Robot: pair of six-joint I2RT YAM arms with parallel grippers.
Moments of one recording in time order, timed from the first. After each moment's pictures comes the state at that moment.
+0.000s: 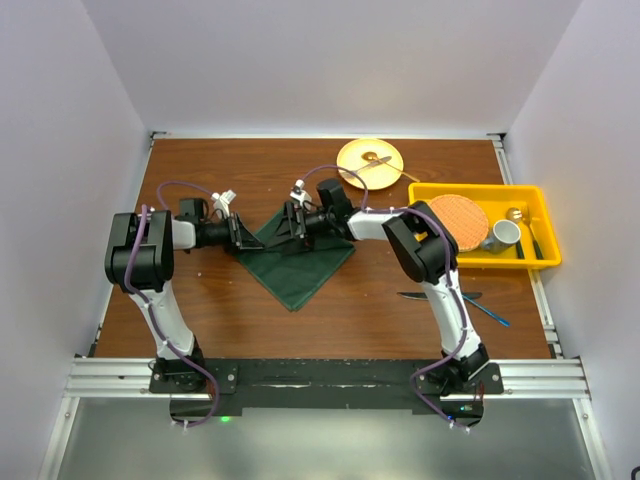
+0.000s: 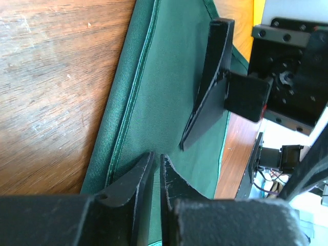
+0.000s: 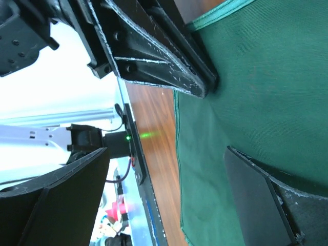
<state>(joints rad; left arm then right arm) 0.08 1.95 0.86 0.11 1.01 -0.28 0.63 2.32 1.48 0.26 -0.96 0.86</state>
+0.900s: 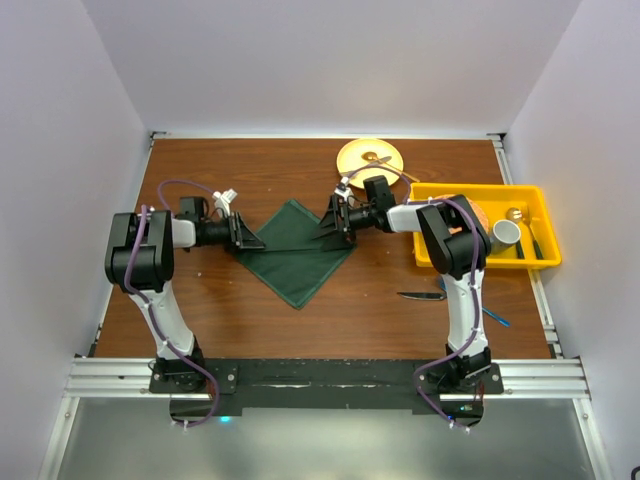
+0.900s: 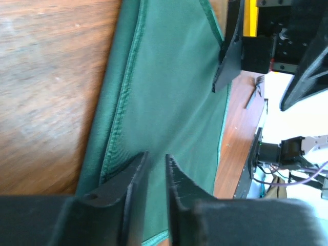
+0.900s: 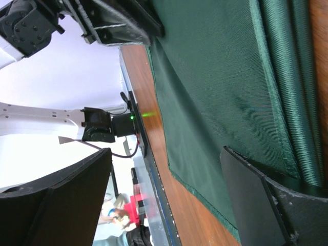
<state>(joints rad) 0.08 1.95 0.88 0.07 1.03 -0.25 0.39 2.21 1.28 0.14 -1.10 0.73</state>
